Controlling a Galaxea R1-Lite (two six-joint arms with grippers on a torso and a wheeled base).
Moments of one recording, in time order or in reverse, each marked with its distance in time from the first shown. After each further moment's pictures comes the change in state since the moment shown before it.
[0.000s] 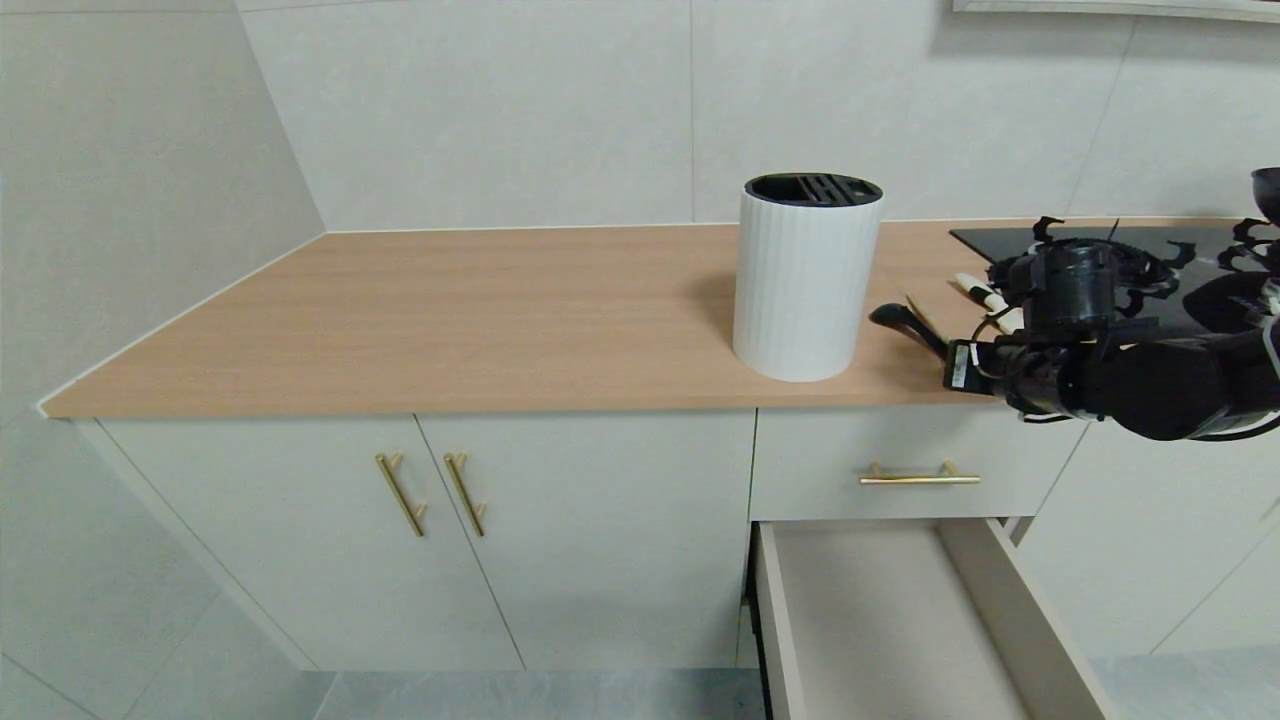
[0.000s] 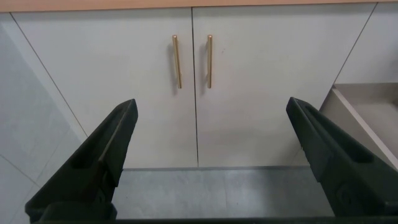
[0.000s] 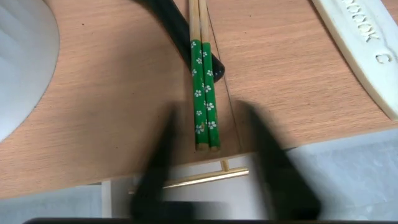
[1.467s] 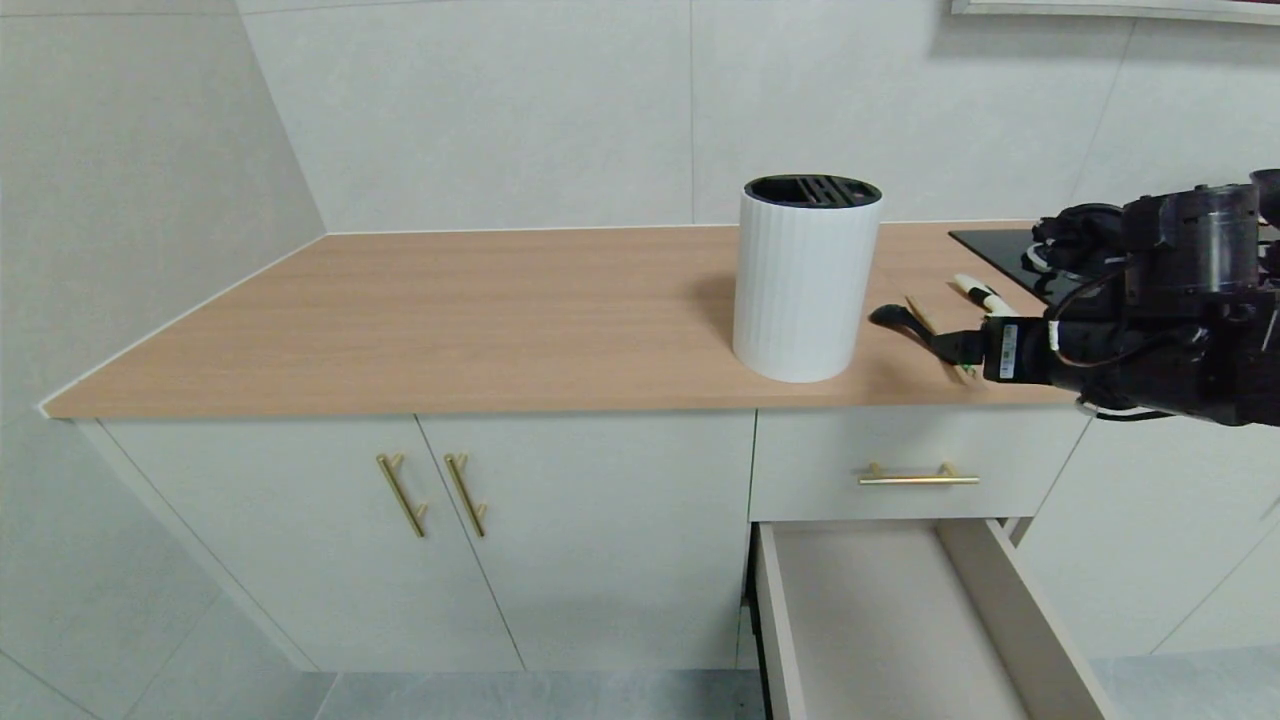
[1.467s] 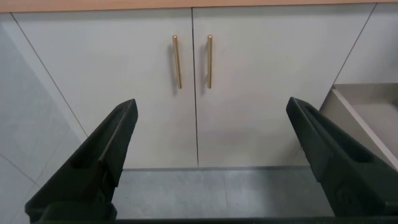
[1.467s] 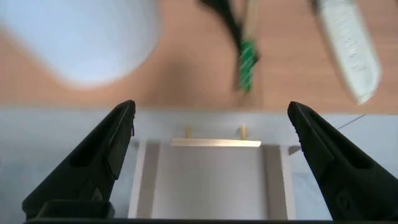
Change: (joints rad) left arm 0.001 0.000 0.000 0.000 0.000 0.000; right arm 0.075 -0.286 0.140 0.070 0.082 -0.071
